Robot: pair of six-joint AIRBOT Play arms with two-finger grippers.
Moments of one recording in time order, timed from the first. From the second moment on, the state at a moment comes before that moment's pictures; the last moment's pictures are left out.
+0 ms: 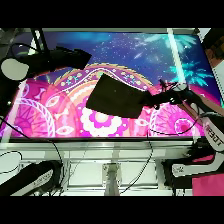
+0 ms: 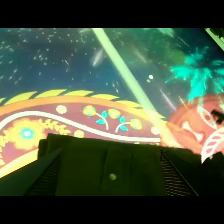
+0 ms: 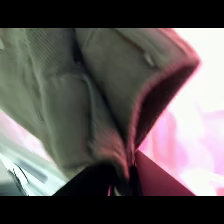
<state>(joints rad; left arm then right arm) -0.27 -1.11 1.33 0.97 -0.73 -1.23 -0.09 -1.53 0.99 -0.70 1.07 1.41</state>
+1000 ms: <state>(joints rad) -0.27 -1.11 1.33 0.97 -0.73 -1.23 -1.09 -1.31 1.51 -1.26 1.53 1.46</state>
